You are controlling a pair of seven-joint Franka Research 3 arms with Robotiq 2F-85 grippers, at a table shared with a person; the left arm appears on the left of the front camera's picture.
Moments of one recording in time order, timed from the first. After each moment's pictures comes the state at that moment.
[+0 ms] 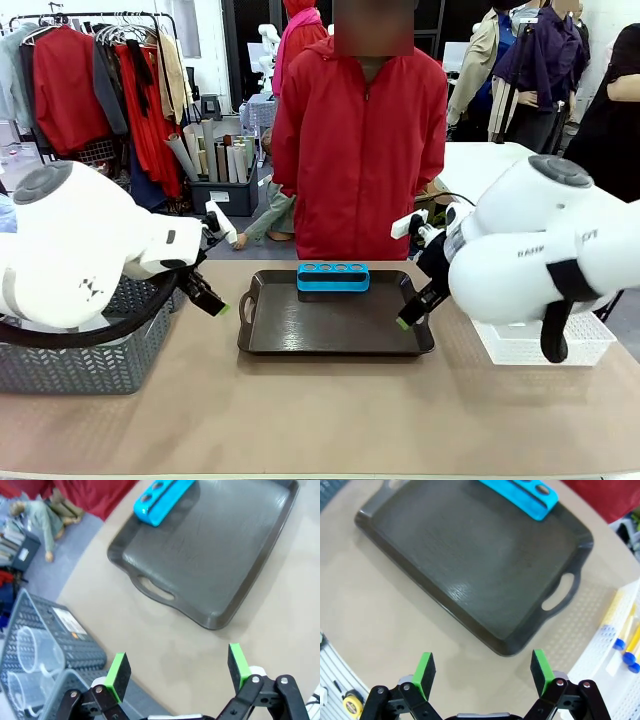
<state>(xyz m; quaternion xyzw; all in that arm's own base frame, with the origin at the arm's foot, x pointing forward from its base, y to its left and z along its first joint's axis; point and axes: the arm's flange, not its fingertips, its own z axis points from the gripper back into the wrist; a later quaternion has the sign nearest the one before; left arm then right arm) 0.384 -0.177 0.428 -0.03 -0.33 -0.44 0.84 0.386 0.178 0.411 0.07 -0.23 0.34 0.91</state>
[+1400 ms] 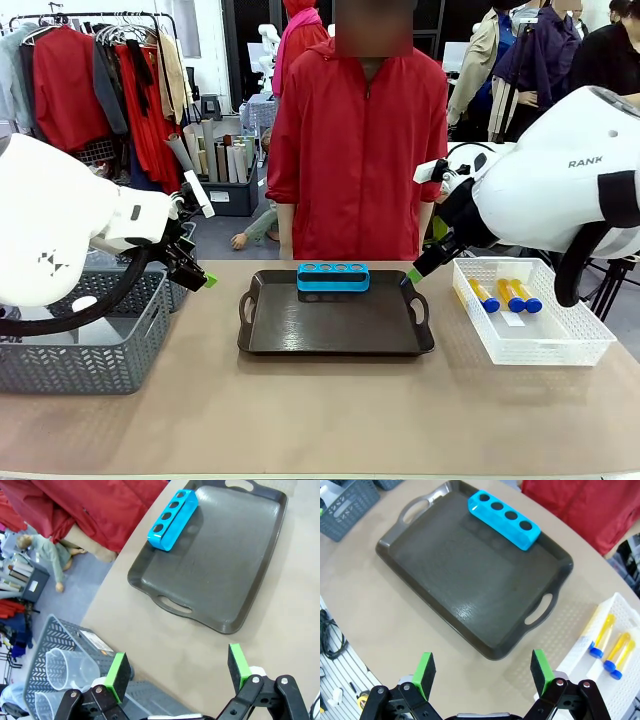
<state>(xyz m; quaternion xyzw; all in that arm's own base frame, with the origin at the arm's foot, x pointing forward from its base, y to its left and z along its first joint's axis) 0.387 -0.149 0.461 -0.03 -0.38 -0.48 0.79 0.398 0.153 0.477 0.10 -0.26 0.33 0.90</state>
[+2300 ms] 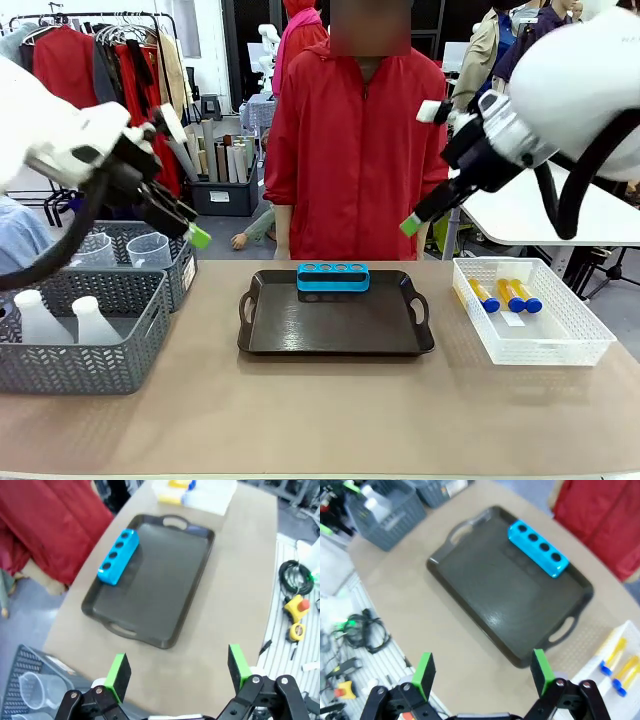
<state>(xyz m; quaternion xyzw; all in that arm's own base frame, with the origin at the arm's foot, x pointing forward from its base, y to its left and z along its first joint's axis) 0.373 -0.134 0.561 -0.21 -0.33 -0.50 0.77 0.405 0.155 0.564 0.19 -0.25 0.37 0.88</state>
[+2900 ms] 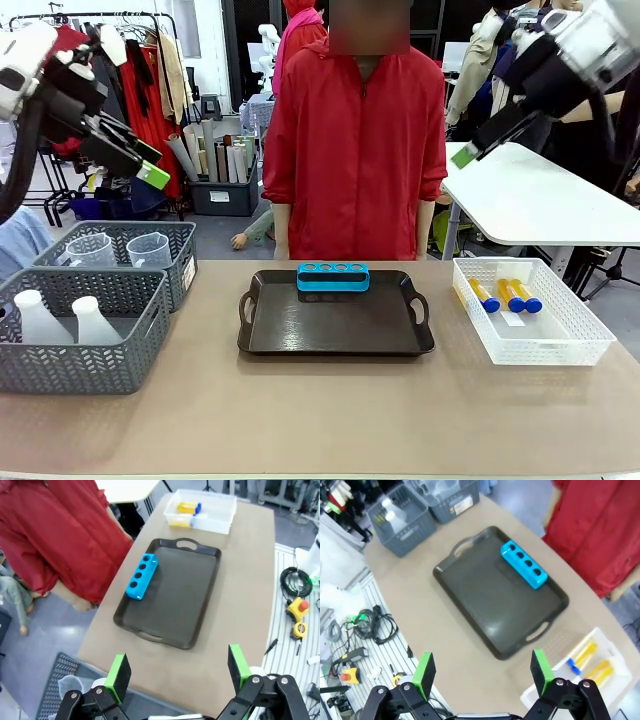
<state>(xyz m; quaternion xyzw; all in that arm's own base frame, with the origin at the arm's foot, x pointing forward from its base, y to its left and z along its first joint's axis) 0.372 -0.087 0.640 -0.19 -0.37 -0.52 0.75 0.424 0.085 0.656 0.21 -0.27 0.39 0.86</state>
